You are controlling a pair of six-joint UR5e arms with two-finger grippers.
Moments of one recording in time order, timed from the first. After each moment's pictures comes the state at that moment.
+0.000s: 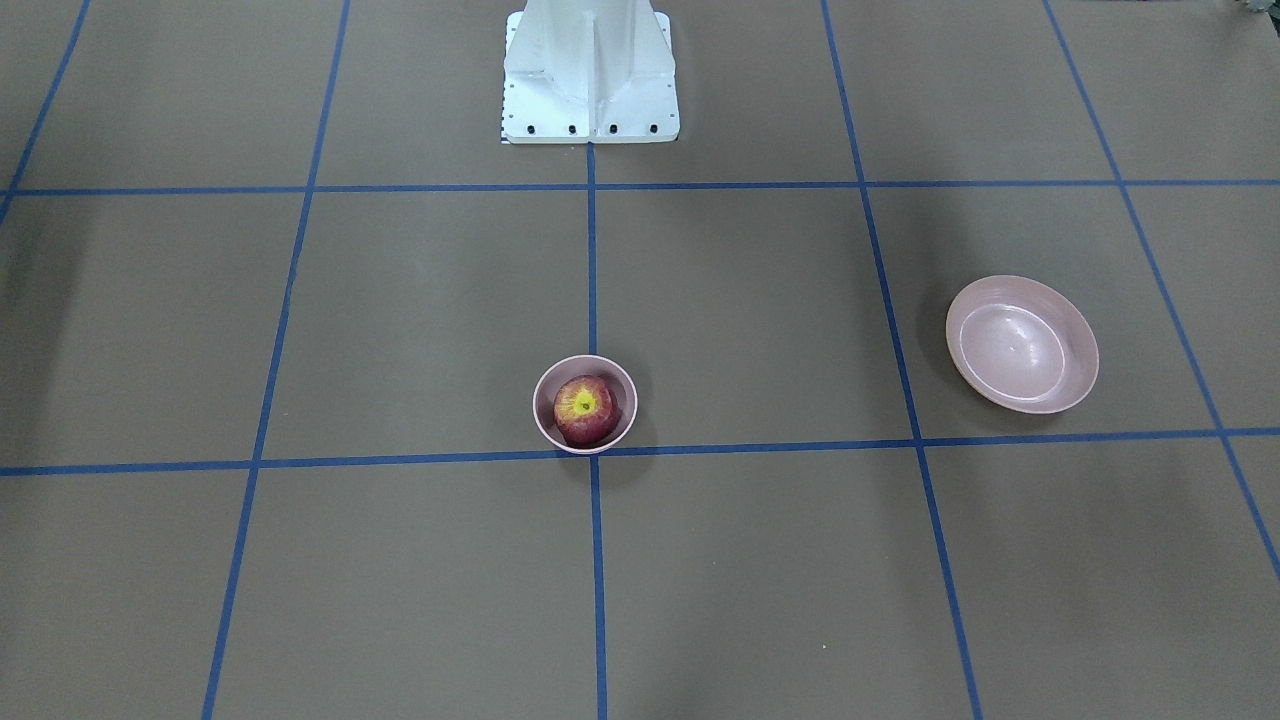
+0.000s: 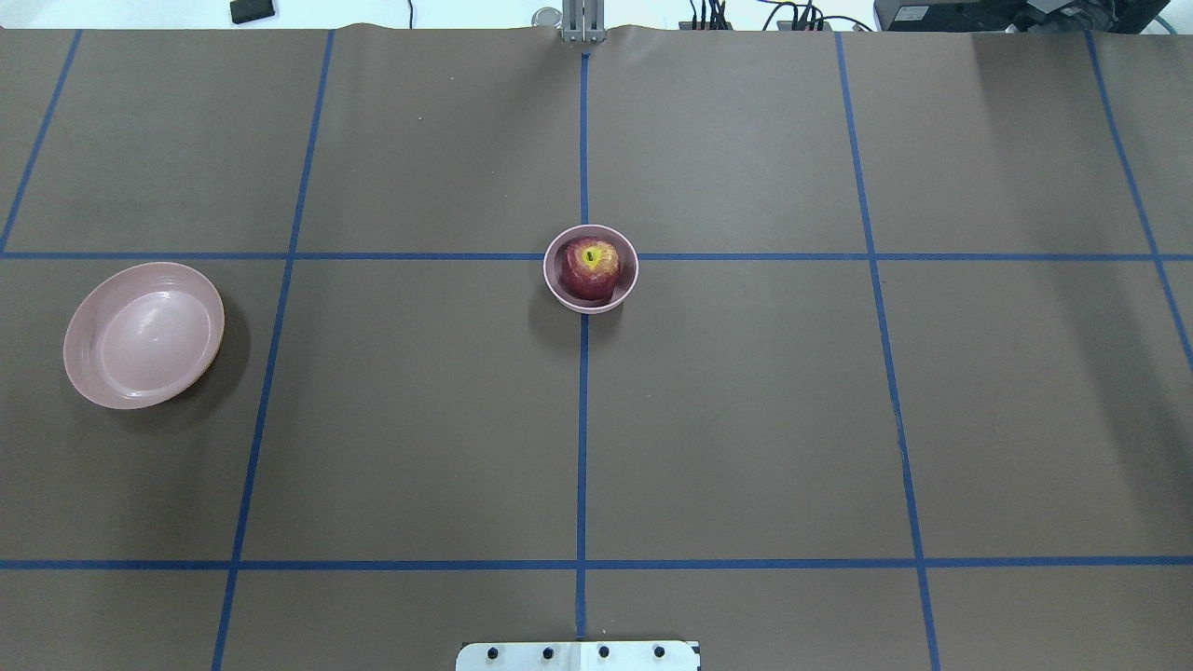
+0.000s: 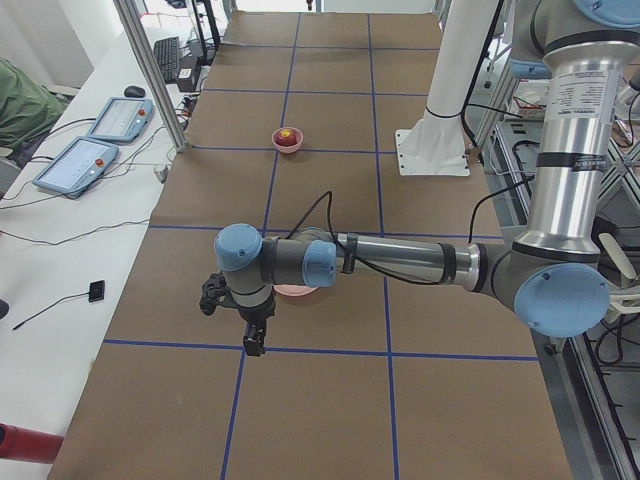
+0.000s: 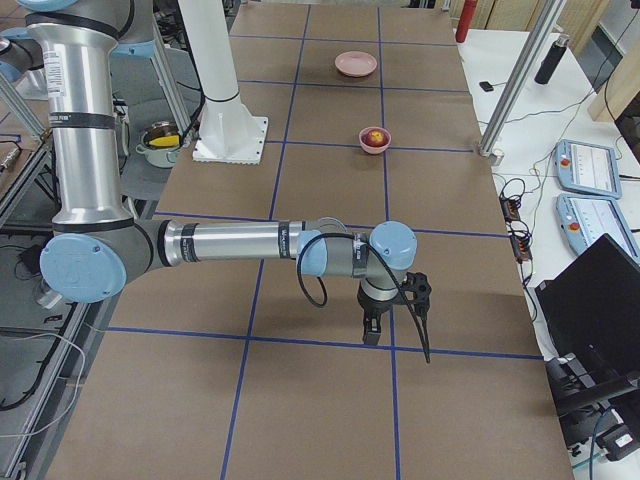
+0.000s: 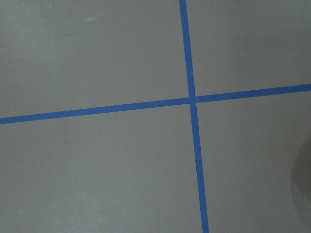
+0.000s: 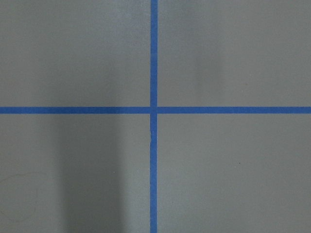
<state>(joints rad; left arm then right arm) -1.53 -1.63 -1.58 -1.51 -2.27 0.06 1.54 -1.54 1.64 -1.69 2.30 0.04</state>
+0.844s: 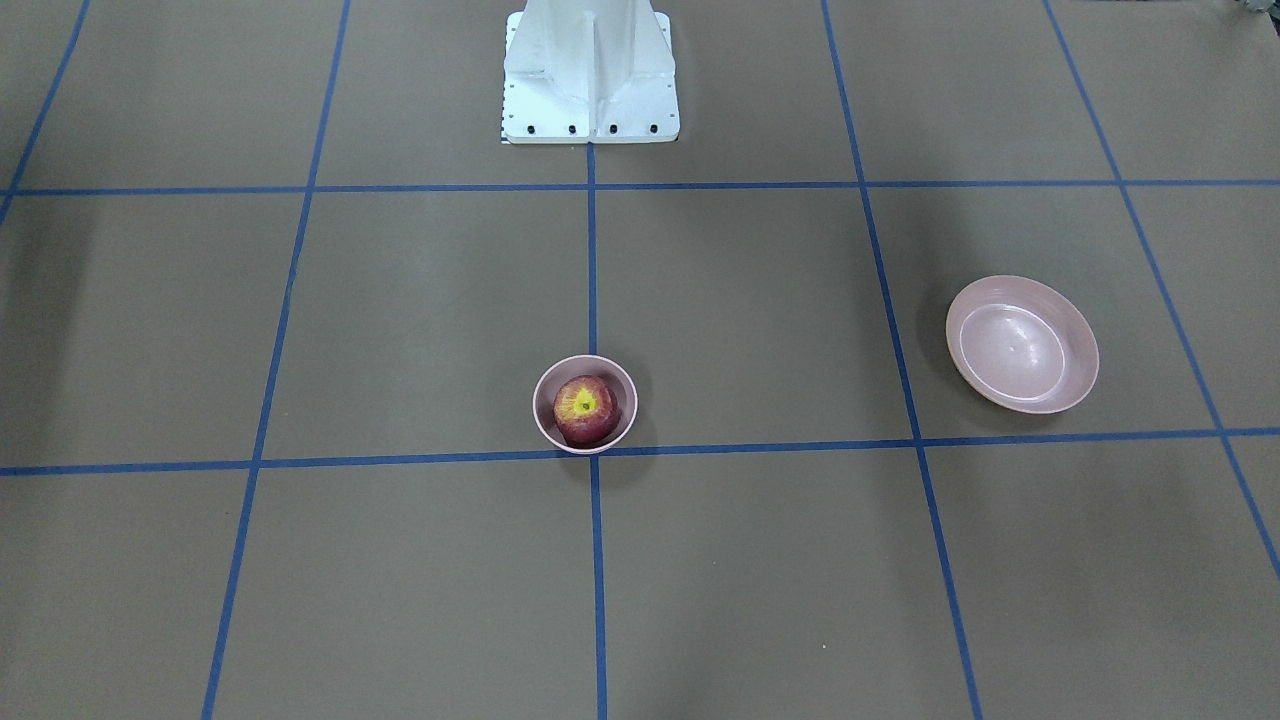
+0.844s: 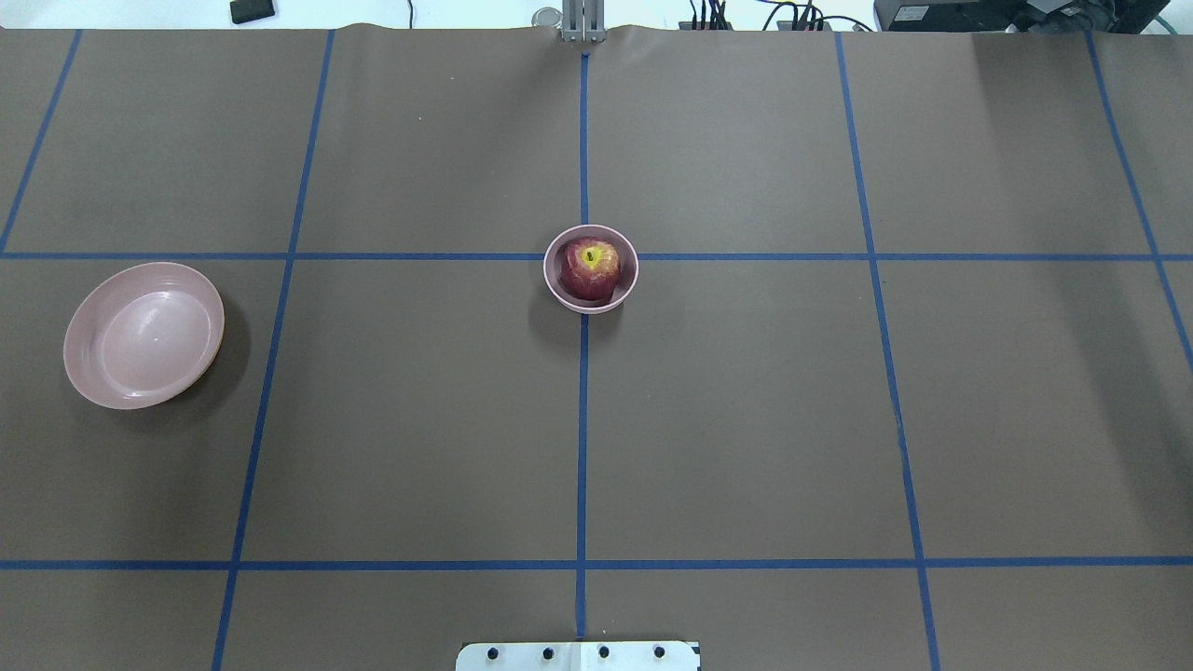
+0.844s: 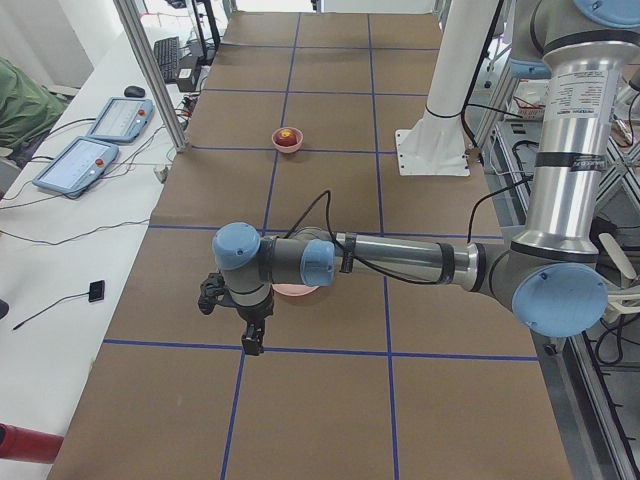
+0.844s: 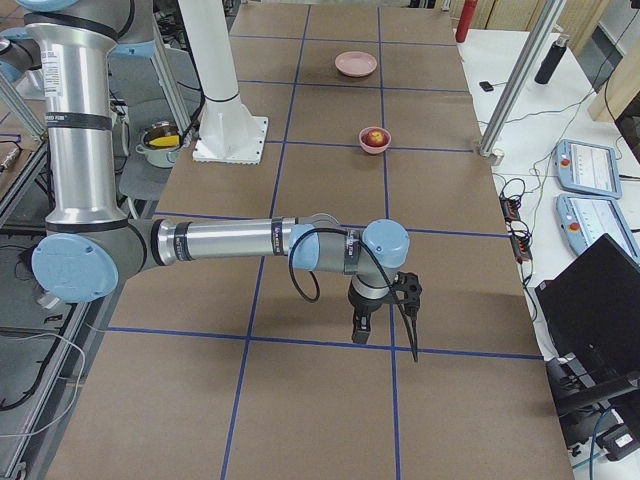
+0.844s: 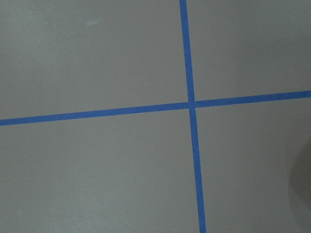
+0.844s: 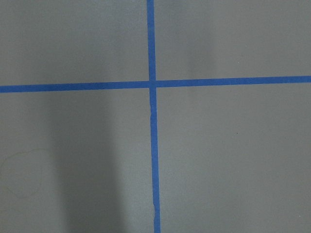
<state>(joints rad) -1.53 -1.64 -1.58 -1.51 -2.27 0.06 1.54 -1.56 1.66 -1.72 2.30 0.03</state>
